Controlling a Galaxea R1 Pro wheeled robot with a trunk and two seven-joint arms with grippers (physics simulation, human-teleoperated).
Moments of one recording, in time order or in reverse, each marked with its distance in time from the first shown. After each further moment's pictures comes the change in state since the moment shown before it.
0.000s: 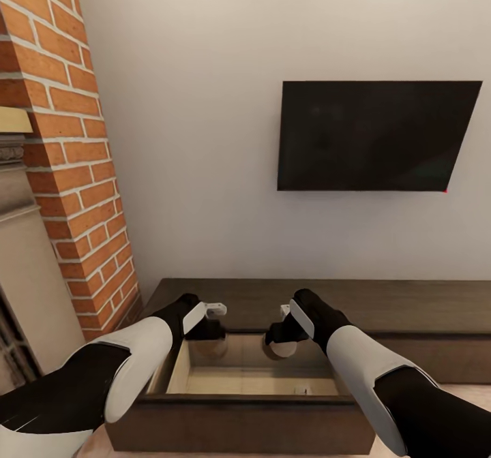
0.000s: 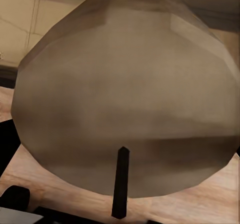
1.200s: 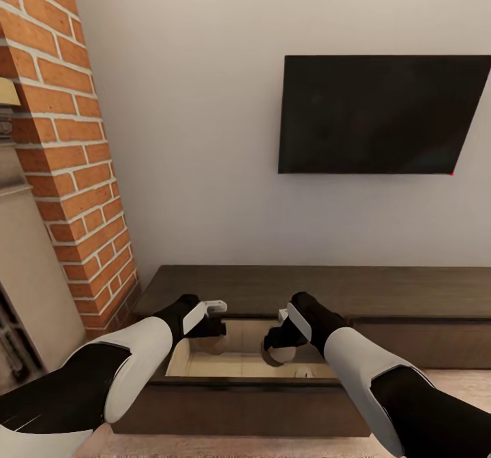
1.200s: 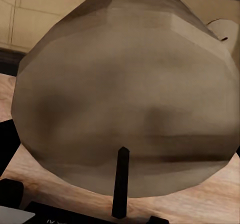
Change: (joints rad) left arm 0.000 0.000 -0.002 0.004 -0.001 -0.066 -0.013; right arm 0.000 0.015 0.001 0.035 0.002 0.001 -0.002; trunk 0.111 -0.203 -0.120
